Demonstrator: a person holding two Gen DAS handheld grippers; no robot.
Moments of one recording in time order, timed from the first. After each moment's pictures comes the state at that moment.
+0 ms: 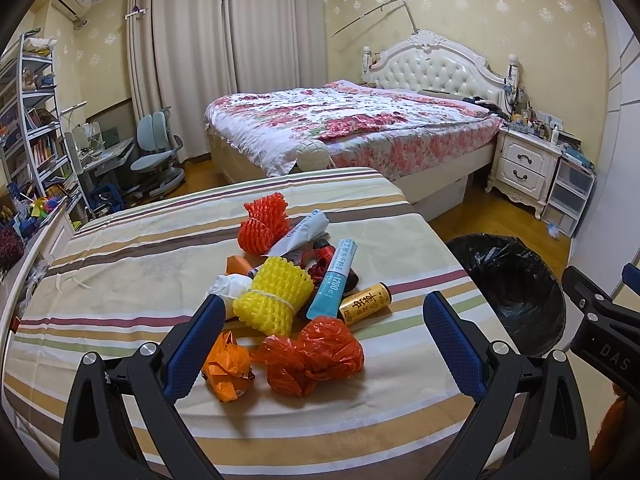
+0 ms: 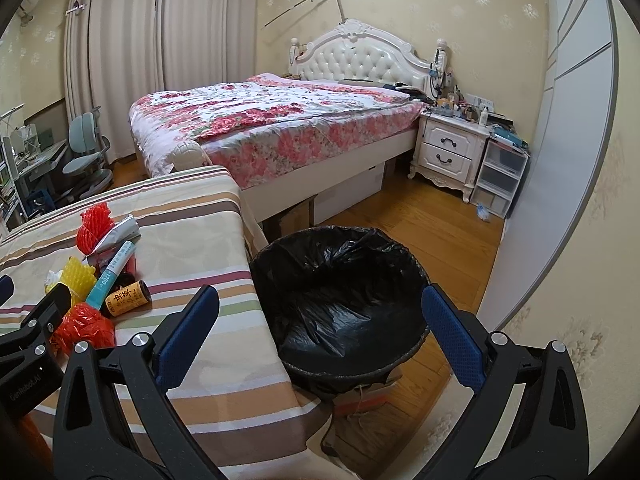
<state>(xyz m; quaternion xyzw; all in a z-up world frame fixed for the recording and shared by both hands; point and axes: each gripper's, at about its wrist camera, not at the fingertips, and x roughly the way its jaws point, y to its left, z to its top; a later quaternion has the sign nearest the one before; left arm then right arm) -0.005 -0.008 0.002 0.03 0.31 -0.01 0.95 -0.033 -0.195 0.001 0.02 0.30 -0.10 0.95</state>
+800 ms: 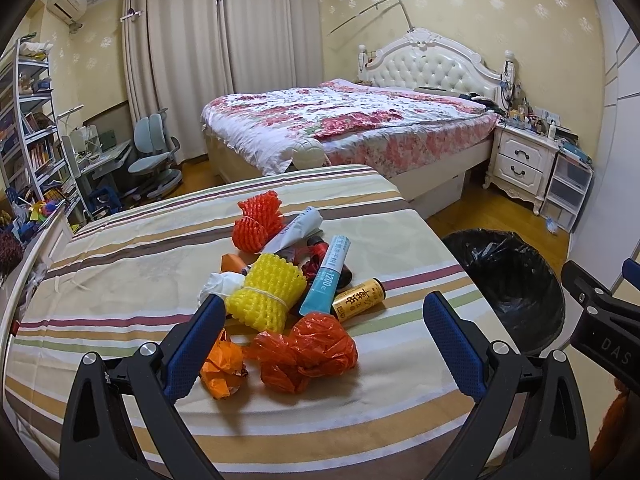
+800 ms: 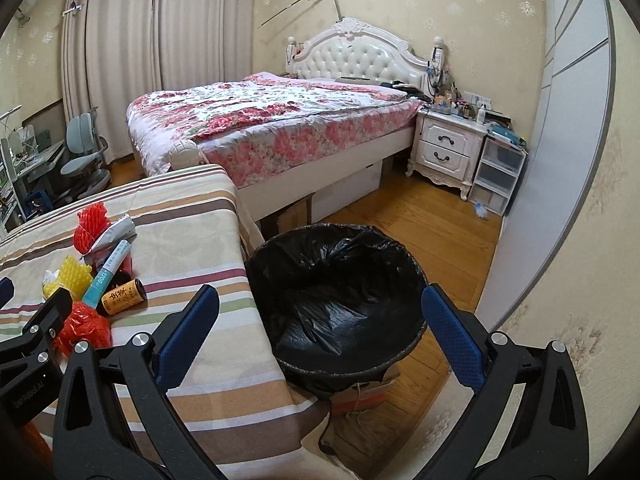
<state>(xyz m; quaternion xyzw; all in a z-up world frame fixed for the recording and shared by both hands) -0.009 -0.017 -0.003 0.04 0.31 -0.01 0.95 -0.034 -0.199 0.000 0.02 0.30 -0.10 0.95</state>
